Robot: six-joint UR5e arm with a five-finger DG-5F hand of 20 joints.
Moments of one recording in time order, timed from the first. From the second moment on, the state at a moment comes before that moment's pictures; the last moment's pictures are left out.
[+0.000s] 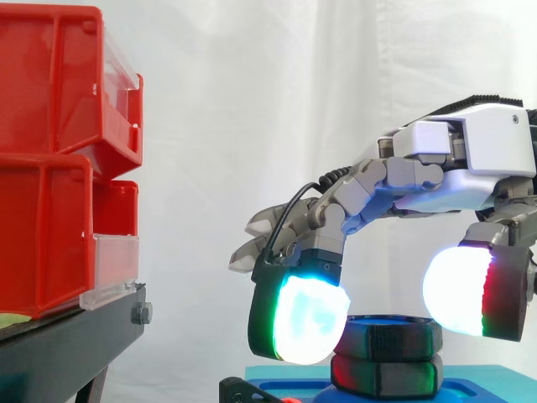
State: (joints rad) arm -0.04 -2.31 -1.06 -2.94 -2.09 -1.50
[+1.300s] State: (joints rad) arm -0.05 -2.31 -0.99 -2.97 -2.10 -1.52
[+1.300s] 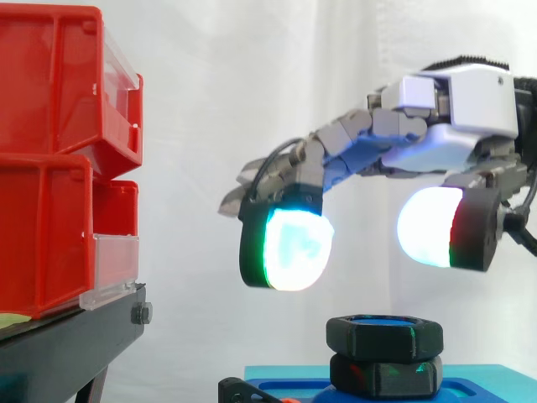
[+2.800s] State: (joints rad) arm 0.02 -2.31 -1.04 -3.01 -2.02 -1.53
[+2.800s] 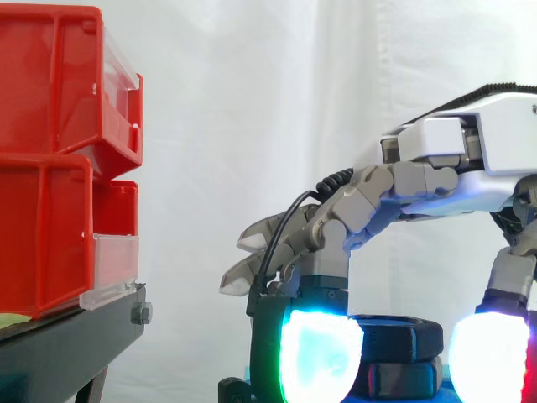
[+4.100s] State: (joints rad) arm 0.00 -2.31 -1.05 -2.99 -2.03 -1.53
